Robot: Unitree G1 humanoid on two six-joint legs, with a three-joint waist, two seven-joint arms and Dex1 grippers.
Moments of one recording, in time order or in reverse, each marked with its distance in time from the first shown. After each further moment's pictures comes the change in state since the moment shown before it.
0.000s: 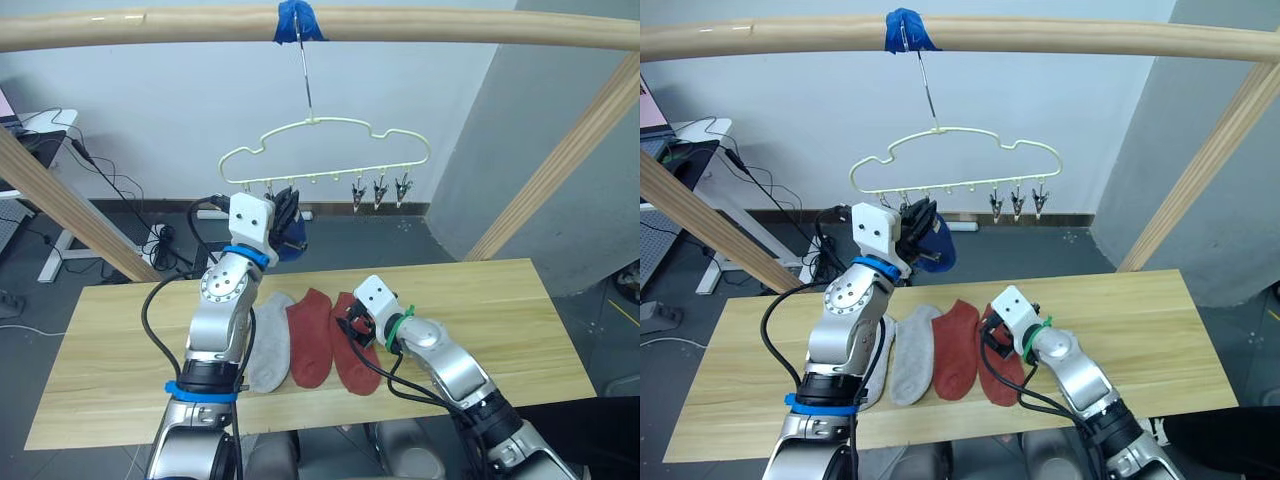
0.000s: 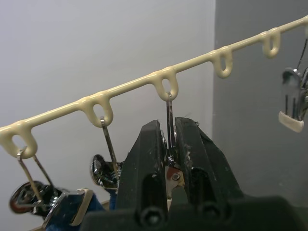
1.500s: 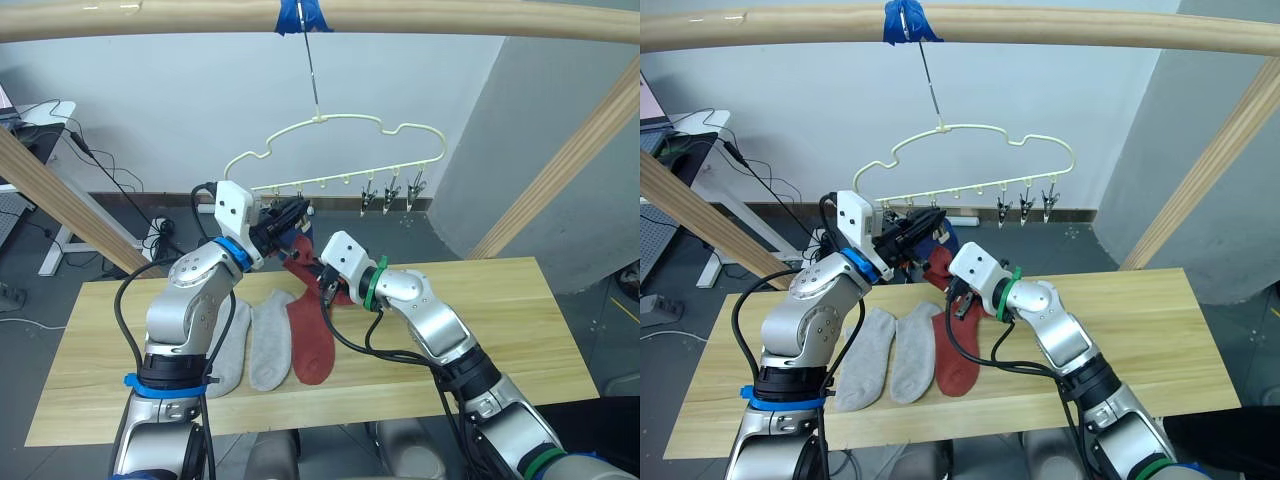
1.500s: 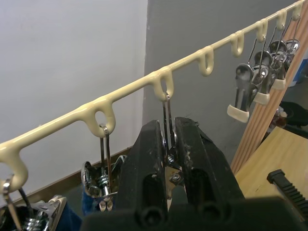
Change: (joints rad) left arm -0.031 0.141 0.034 -0.096 -0.247 0.293 -0.228; right arm -0.248 0.070 -0.020 -0.009 -0.026 -0.144 0.264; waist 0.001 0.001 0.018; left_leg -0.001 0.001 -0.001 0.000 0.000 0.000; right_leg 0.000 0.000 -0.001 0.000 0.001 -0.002
